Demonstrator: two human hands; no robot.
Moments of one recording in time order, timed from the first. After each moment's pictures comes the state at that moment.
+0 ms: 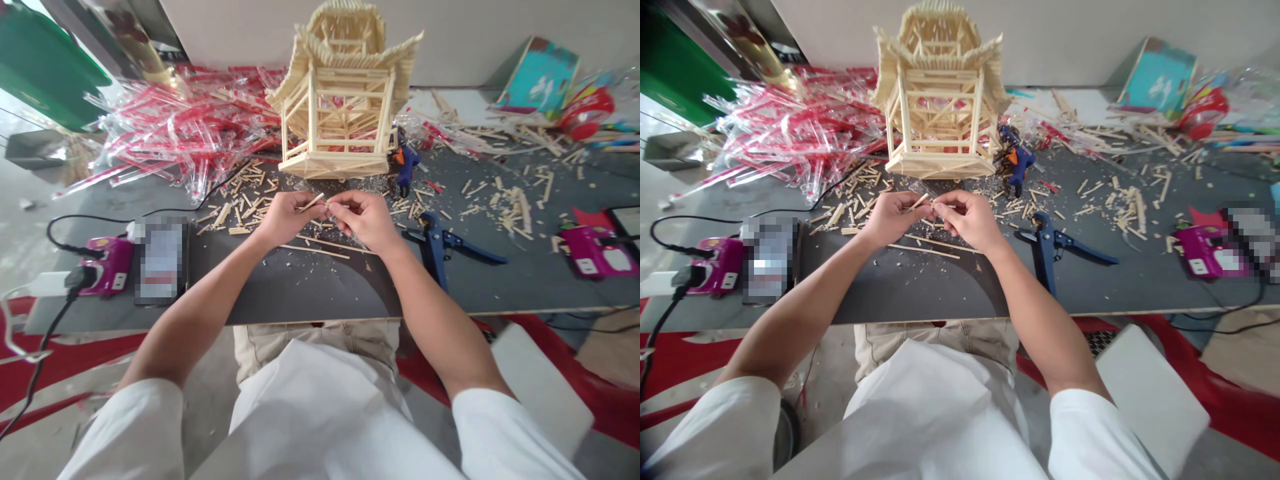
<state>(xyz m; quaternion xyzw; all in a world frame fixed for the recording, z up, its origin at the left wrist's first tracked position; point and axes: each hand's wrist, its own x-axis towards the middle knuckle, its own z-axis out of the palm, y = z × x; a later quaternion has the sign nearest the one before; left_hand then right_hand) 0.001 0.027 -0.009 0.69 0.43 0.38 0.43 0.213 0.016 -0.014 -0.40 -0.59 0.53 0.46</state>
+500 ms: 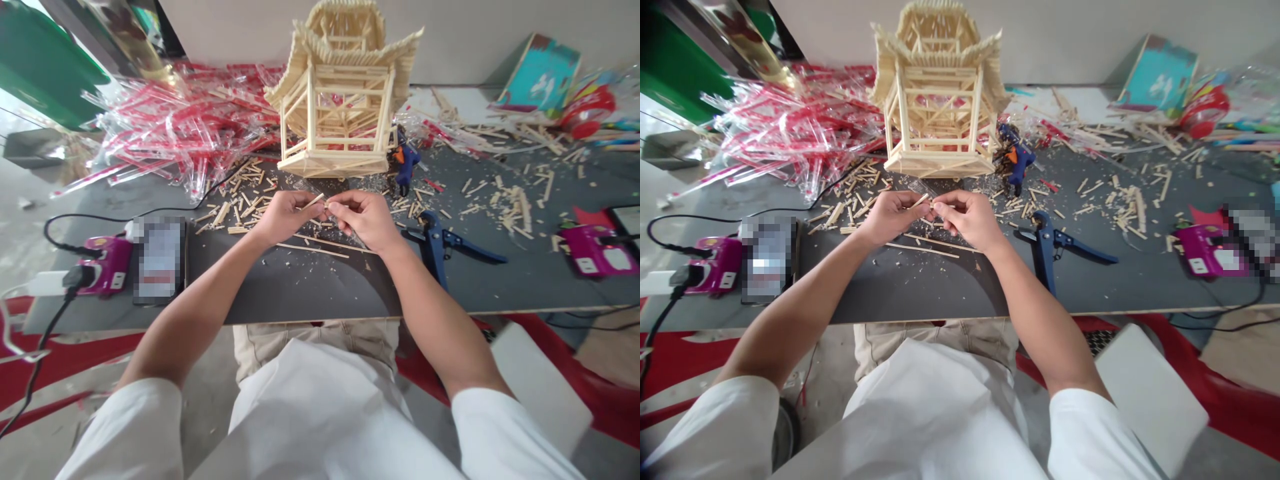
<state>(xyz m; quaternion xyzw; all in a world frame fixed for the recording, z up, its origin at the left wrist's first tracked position) 0.000 0.026 -0.002 0.70 0.41 0.36 0.45 0.214 0.016 -0.015 -0.40 -0.57 0.55 0.46</state>
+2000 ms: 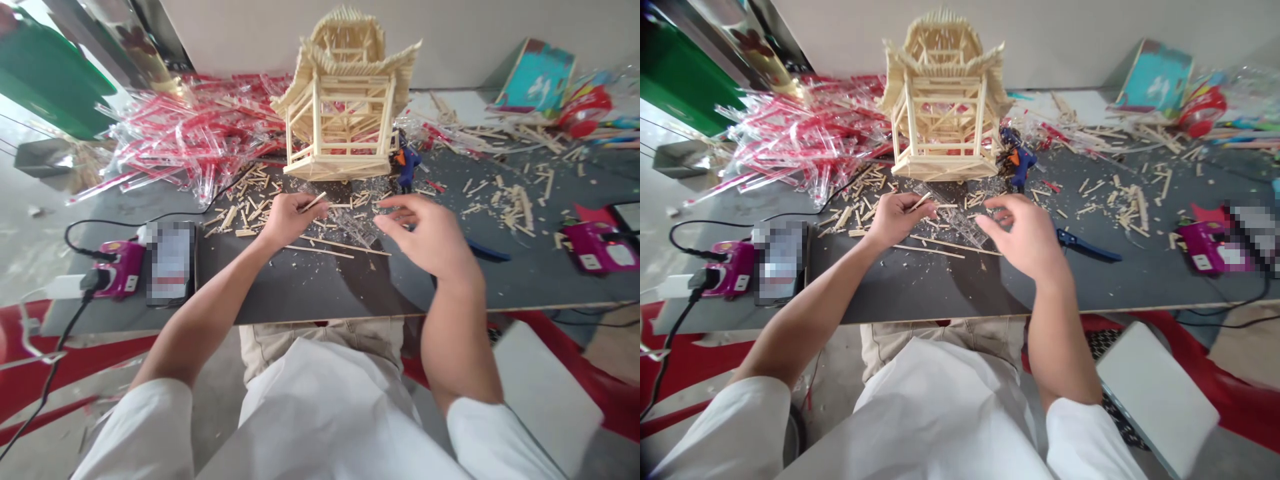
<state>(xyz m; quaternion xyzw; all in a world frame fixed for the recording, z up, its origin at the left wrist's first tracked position) -0.002 0.023 -0.004 0.71 0.47 0.39 0.34 0.273 -0.034 0.044 -0.61 -0.69 0.23 0.31</state>
